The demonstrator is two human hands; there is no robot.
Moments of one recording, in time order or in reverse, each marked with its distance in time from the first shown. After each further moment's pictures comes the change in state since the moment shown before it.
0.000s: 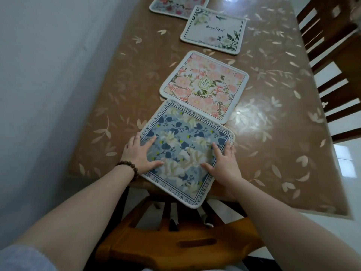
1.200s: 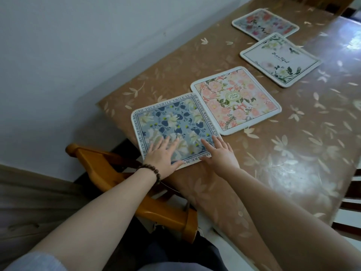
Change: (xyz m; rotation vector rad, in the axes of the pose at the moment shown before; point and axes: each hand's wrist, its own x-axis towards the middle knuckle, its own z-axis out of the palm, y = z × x) left_hand -0.085 0.216 0.045 -0.178 0.222 -0.386; right_hand 0.058 0.063 -0.086 -0.389 -0.193 -0.794
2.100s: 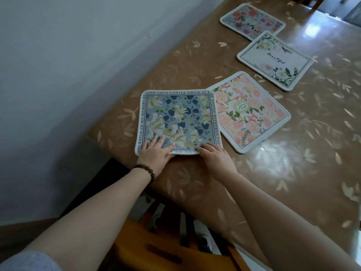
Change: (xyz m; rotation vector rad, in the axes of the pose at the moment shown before) left_hand 0.119 -0.116 -0.036 0.038 -0.030 0.169; right_hand 0.101 -0.070 0.005 -0.057 0.127 0.021
